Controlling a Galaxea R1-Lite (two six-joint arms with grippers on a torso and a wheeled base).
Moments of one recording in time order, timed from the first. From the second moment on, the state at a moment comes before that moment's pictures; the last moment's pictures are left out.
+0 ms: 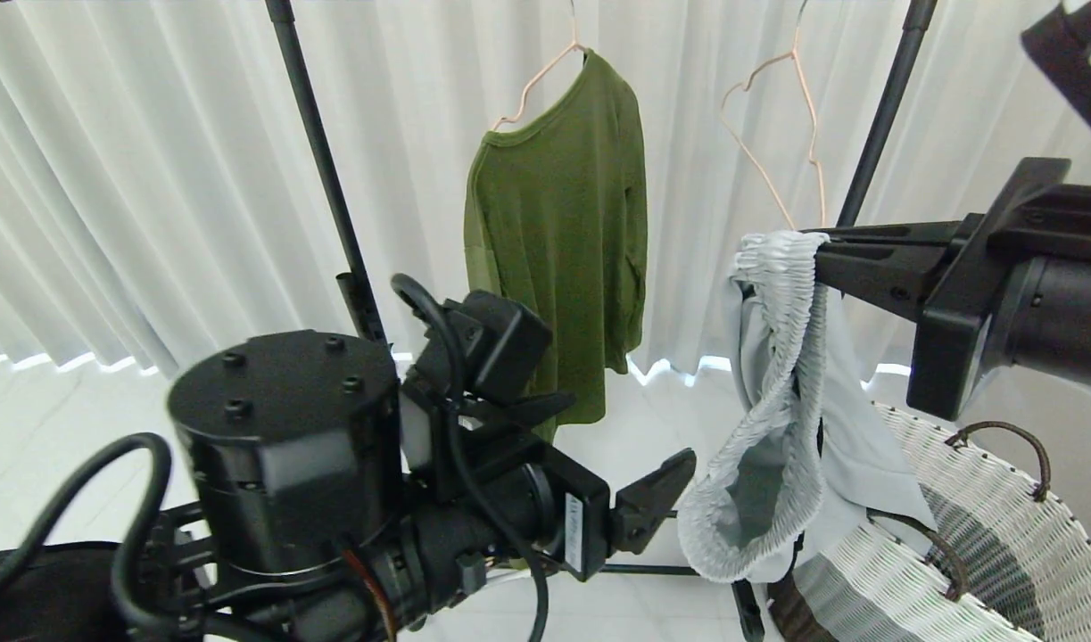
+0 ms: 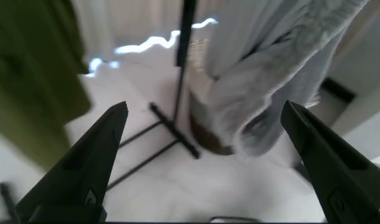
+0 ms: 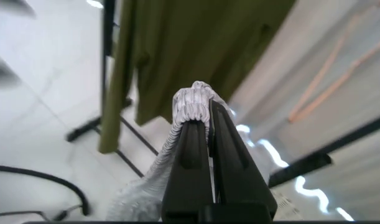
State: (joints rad) left arm -0.92 1.60 -0.70 -0.73 0.07 -0.10; right arm 1.03 1.31 -1.12 -0.10 -0.26 -0.29
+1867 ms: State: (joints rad) left arm -0.79 1.54 -0.58 -0.56 0.10 0.05; right arm 1.05 1.25 -1.09 -0.06 -0.30 -0.29
